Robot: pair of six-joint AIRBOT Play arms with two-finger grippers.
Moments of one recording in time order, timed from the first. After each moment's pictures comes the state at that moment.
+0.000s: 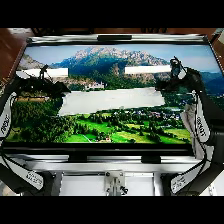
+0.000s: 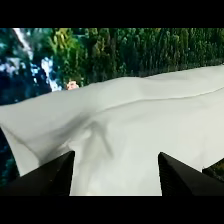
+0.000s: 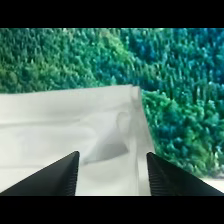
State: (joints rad) left arm 0.18 -1.88 1.60 0.83 -1.26 -1.21; right arm -0.07 -1.83 1.61 -1.33 0.98 1.43
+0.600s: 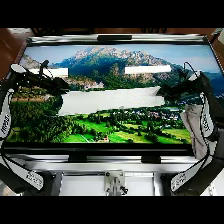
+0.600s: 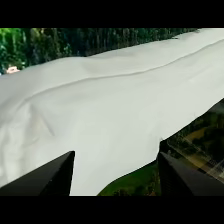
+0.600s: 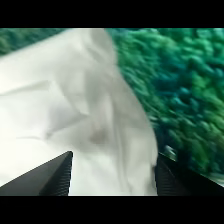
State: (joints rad) left arm 0.17 -1.87 1.70 0.76 -1.42 -1.22; right arm -0.20 -1.92 1.62 -1.05 1.17 1.42
